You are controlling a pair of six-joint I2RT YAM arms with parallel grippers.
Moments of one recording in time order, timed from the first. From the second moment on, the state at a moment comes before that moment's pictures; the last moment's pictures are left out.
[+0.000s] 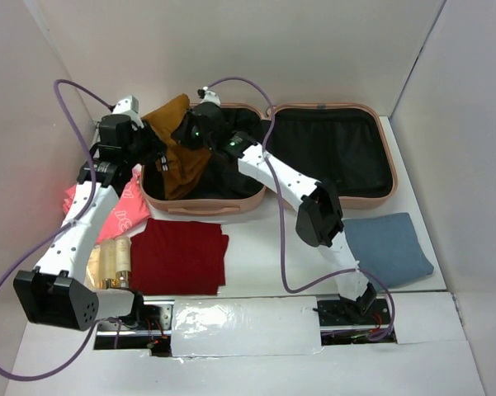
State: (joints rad) left arm -0.11 1.29 1.27 -0.44 0.03 -0.43; right arm 0.82 2.28 2.25 -0.25 0.08 0.74
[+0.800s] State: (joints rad) left arm -0.27 1.52 1.23 -0.38 0.06 -0.42; right arm 0.51 2.09 1.60 -0.27 -0.09 0.87
